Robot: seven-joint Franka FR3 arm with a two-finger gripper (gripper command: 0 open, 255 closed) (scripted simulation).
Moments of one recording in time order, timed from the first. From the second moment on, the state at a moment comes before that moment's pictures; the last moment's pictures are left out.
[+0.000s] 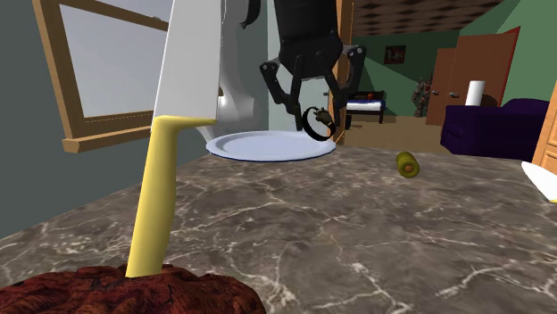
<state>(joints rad) 0.17 -0.03 0.41 -1.84 0.22 1.74 0.49</state>
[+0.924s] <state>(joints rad) 0.17 -0.42 0.33 -2.14 0.34 1.64 0.39</state>
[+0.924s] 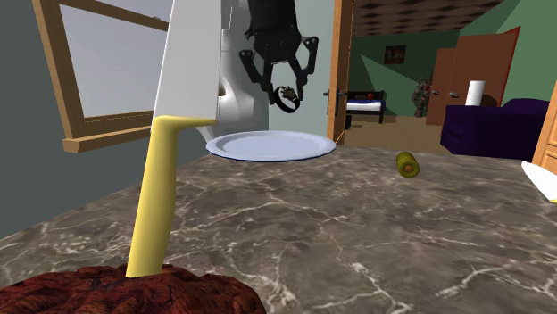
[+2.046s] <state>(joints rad) 0.20 -0.68 0.30 -2.47 0.38 1.70 0.32</state>
